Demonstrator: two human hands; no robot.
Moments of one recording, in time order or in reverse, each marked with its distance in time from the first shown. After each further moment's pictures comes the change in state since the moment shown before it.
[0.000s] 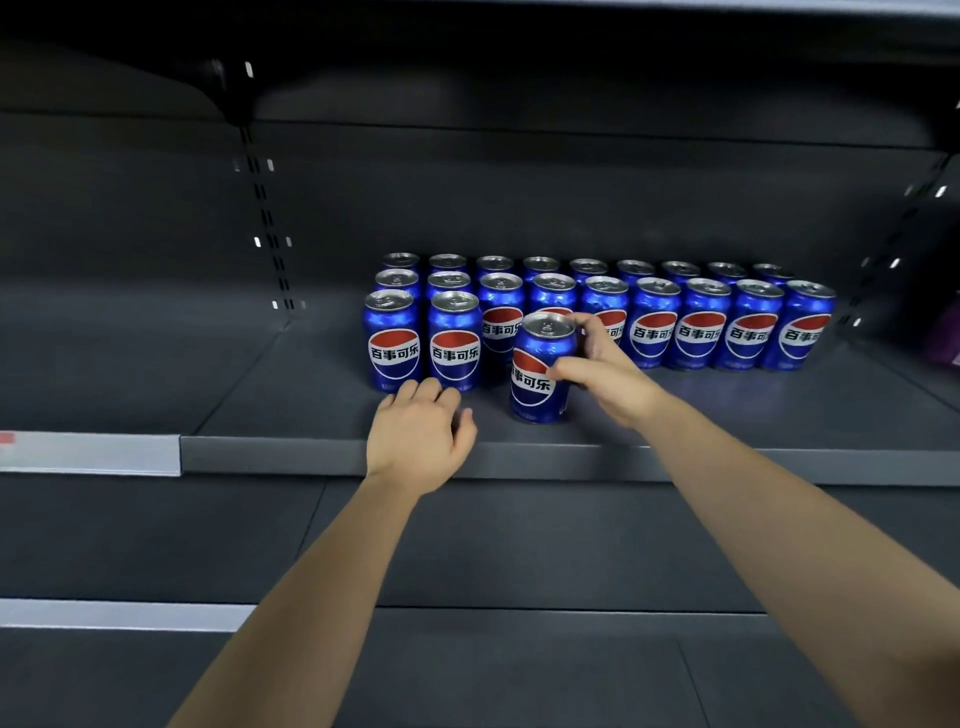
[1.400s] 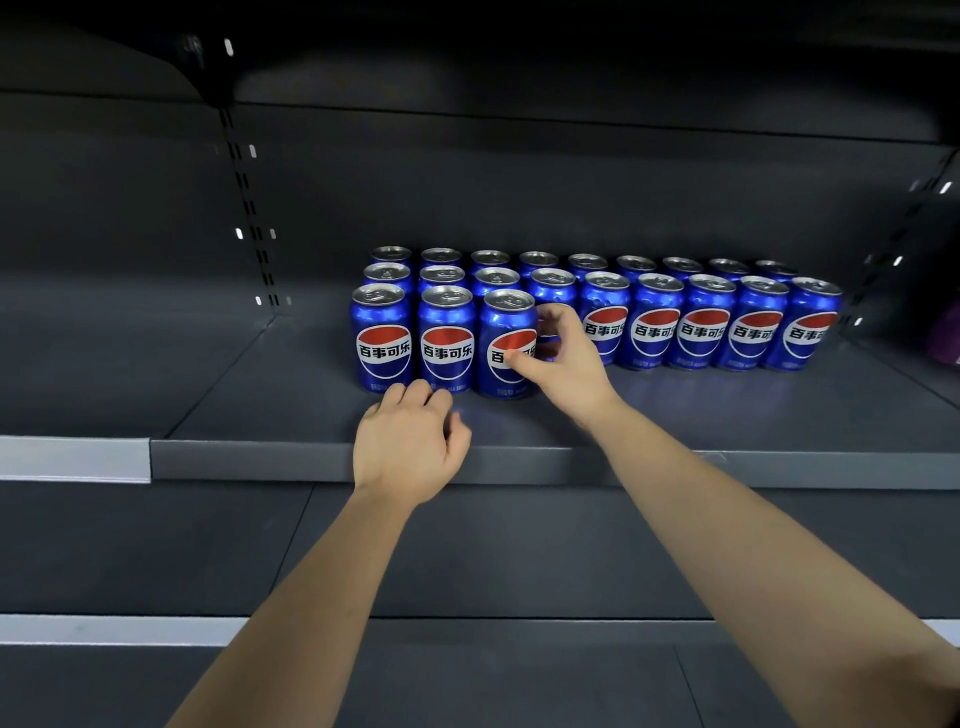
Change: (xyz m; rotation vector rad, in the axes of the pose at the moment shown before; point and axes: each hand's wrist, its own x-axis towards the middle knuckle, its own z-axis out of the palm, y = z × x) left_hand -0.003 0.003 0.006 0.021 0.136 -0.015; right_hand 0.023 0.021 0.029 -0.330 0.261 -0.158
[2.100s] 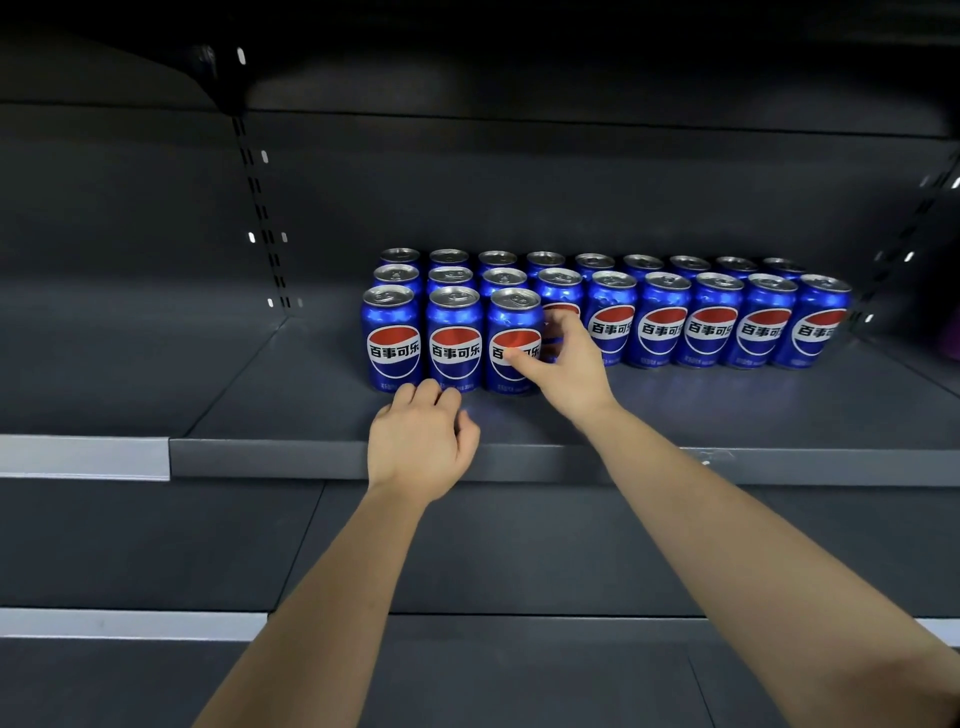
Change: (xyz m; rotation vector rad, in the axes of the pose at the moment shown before) left_hand -0.001 0.002 -0.001 -0.003 0.006 -0.013; right_hand -0.003 -0.003 0.011 -0.061 0.101 -0.014
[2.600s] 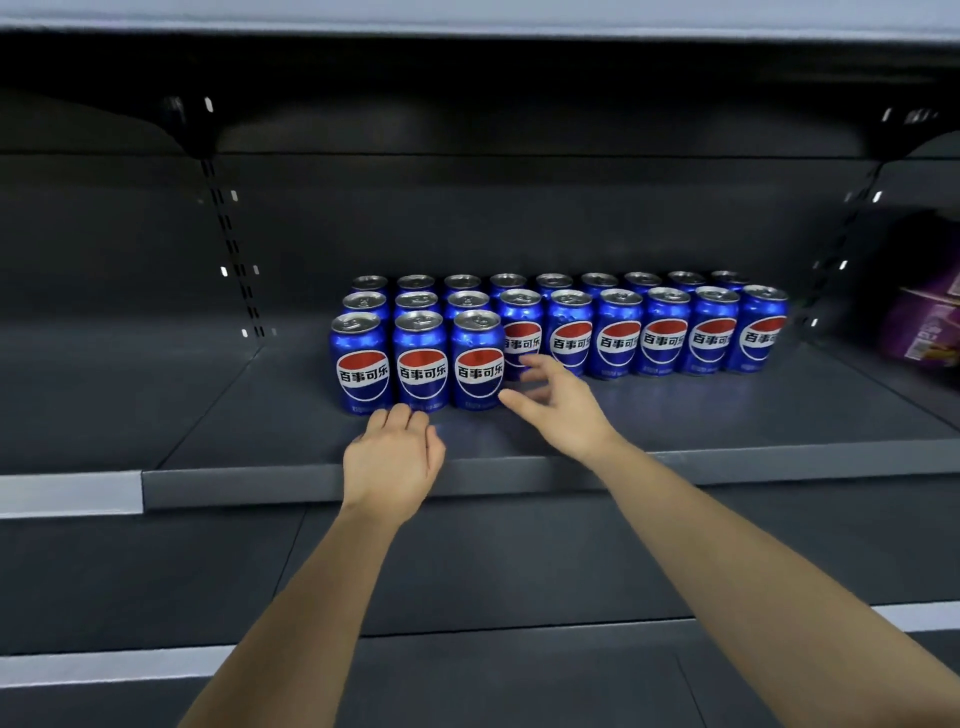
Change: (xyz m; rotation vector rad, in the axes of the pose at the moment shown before) left_hand 0.000 0.005 -0.003 0.057 -0.044 -0.002; right_hand -0.030 0.006 -0.040 -0.081 -0.177 0.047
